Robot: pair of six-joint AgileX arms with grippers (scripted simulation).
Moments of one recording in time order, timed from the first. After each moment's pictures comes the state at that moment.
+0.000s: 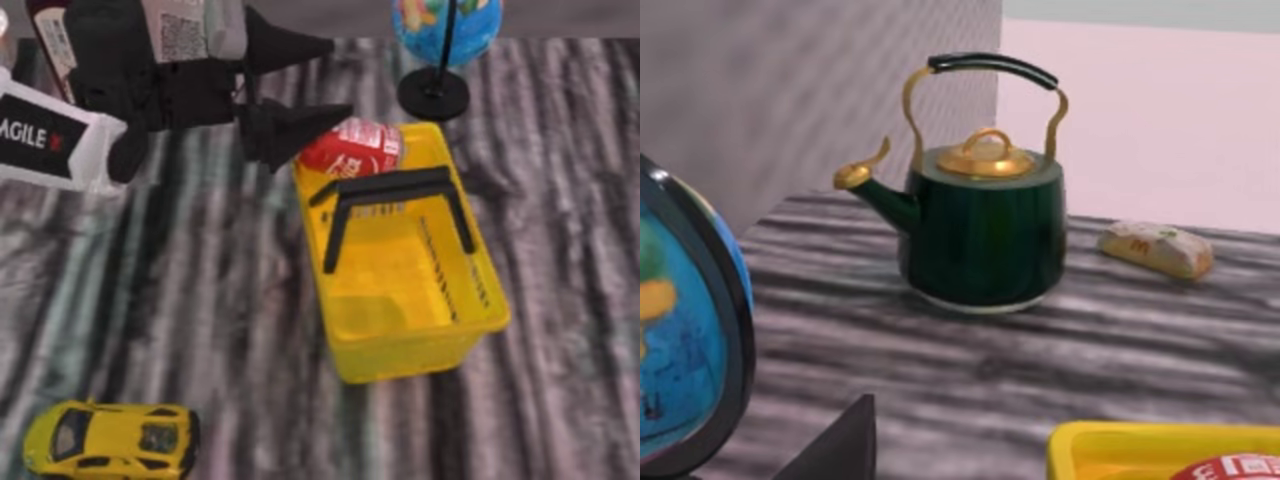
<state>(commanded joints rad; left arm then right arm) -0.26 2.18 1.26 0.90 1.18 -0.01 0.06 0.15 0.15 -0.13 0.00 -0.09</state>
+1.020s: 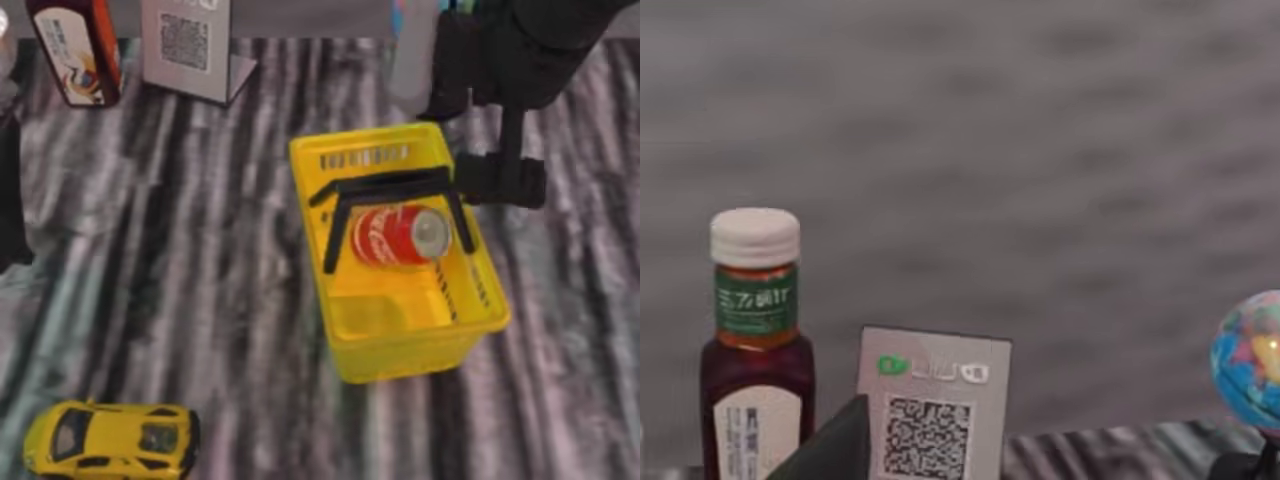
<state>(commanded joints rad) -0.01 0.44 0.35 0.20 0.25 -0.08 0.53 1.91 1.90 -1.32 0.00 -0.87</state>
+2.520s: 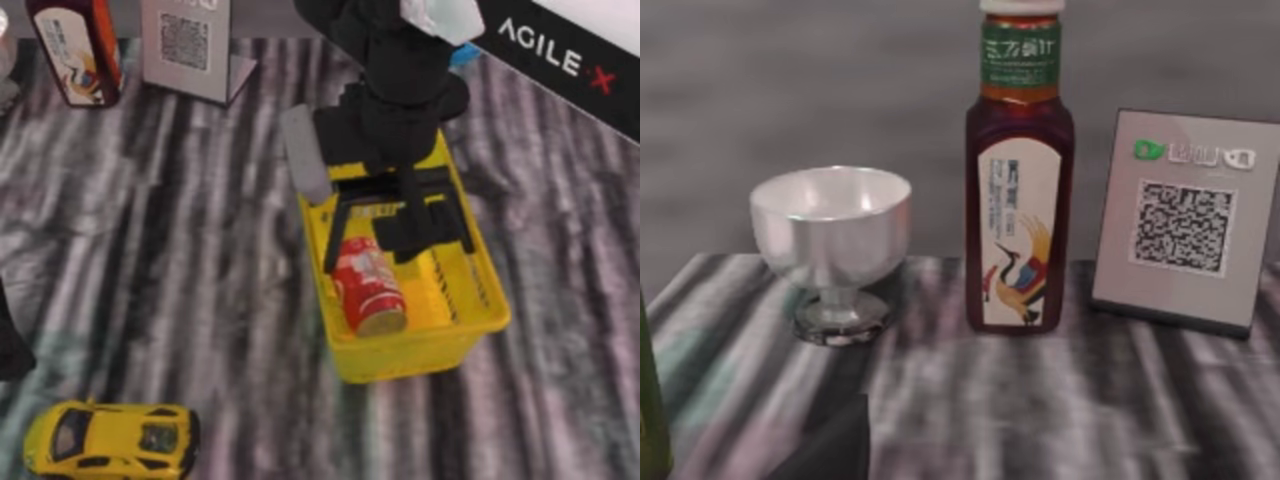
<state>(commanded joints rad) 0.02 0.00 0.00 0.00 0.00 0.00 0.65 2.30 2.23 -1.50 0.00 -1.08</state>
